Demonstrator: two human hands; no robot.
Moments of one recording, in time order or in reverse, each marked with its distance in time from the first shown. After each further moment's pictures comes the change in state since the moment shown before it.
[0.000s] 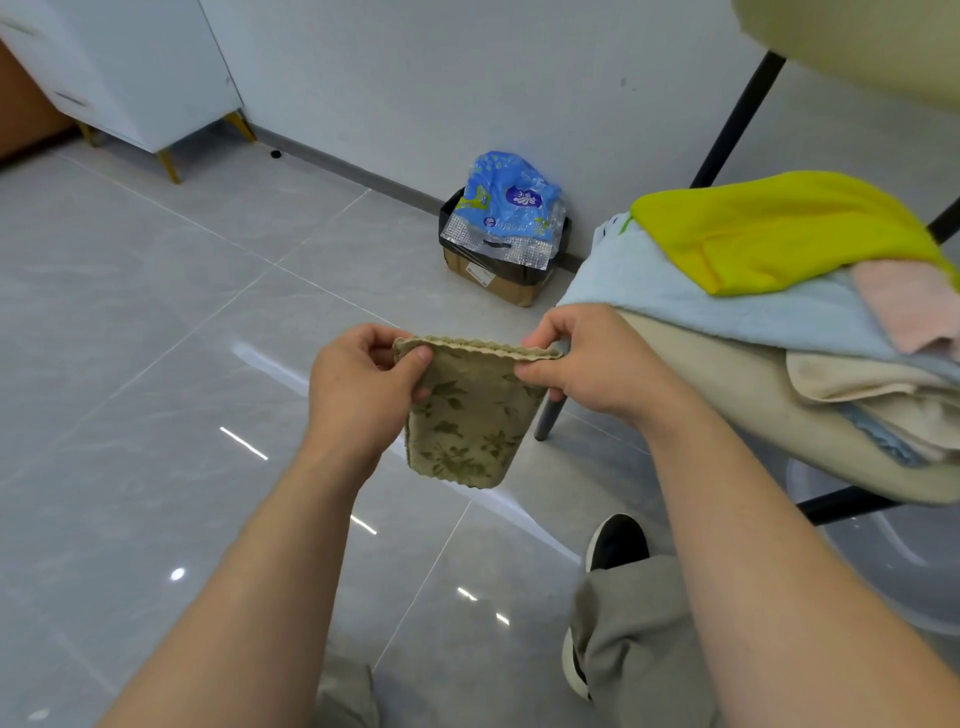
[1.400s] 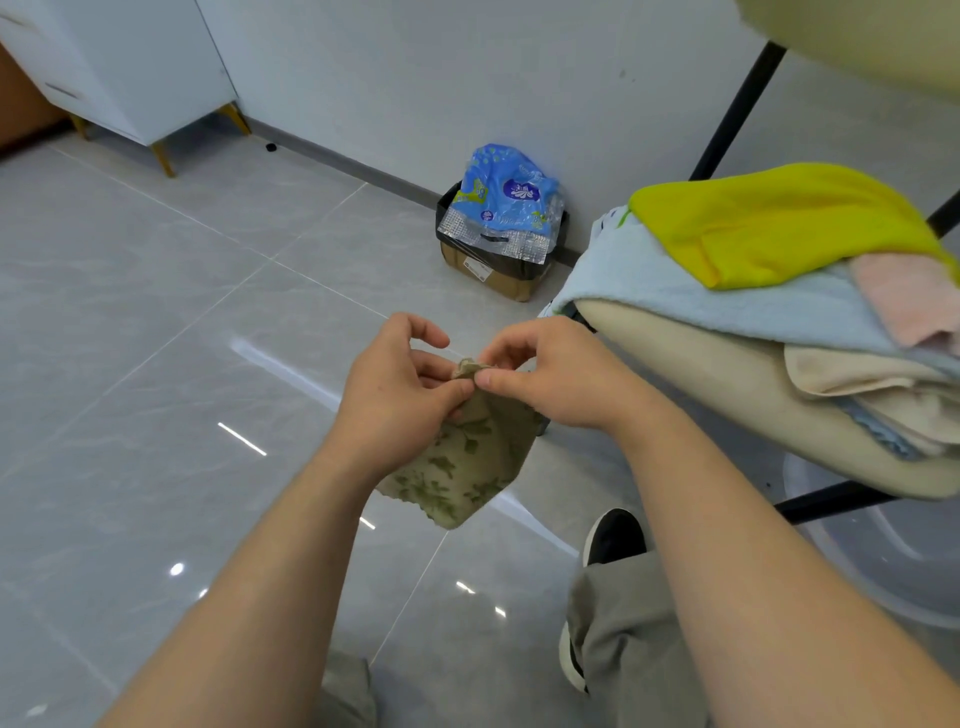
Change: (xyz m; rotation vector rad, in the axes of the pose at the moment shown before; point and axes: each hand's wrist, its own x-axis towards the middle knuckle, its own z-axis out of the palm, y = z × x) left_hand -0.010 -0.001 0.012 0.173 -0.263 0.115; right_hand -0.004 -0.007 0.013 -0.156 -0.135 -0.188
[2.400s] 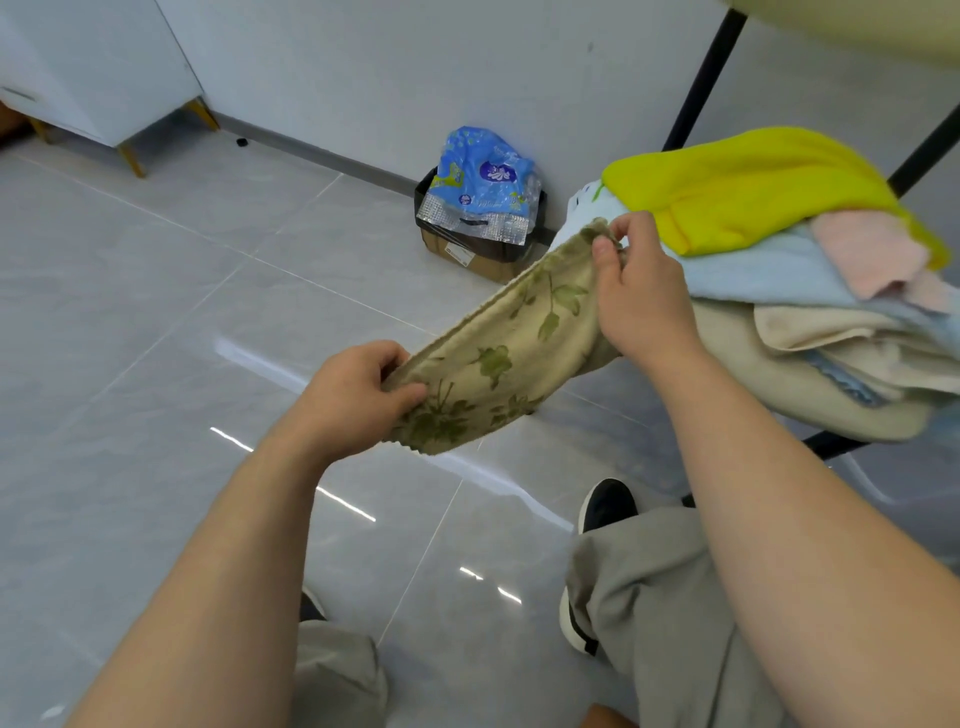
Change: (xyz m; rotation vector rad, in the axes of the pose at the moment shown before) left_hand 0.001 -0.018 -0.030 0.489 -0.185 0.031; right_hand -0.006 0.047 -0.039 -0.038 0.715 0.155
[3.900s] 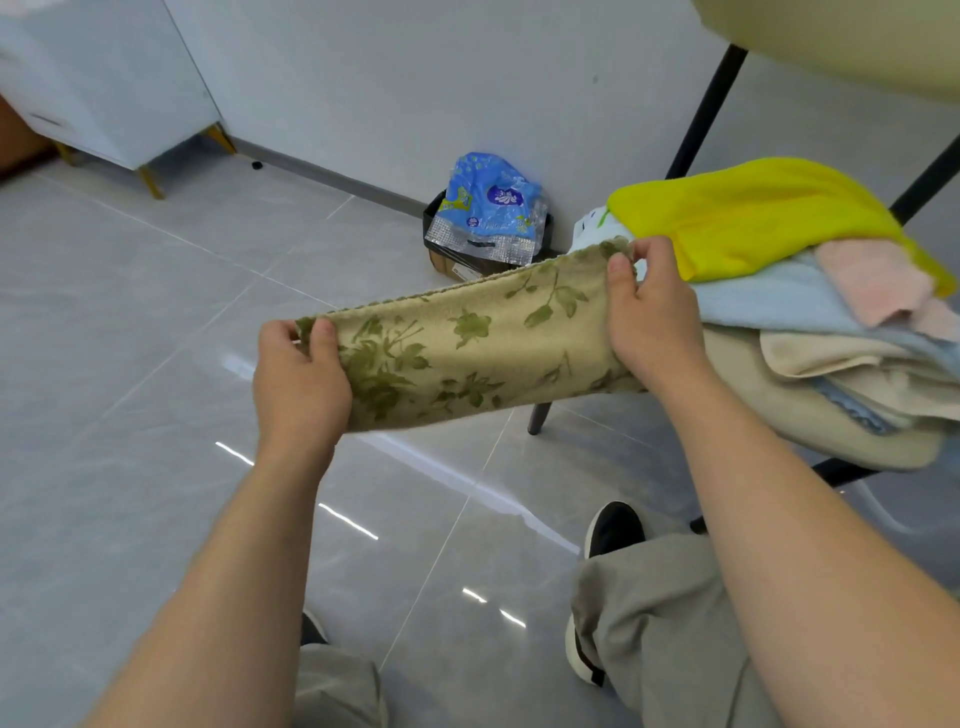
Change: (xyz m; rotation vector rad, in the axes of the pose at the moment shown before) left_hand 0.011 0.000 -0.011 -0.392 0.655 -0.276; right_hand 0.004 -0.003 -0.001 0.054 0.035 0.094
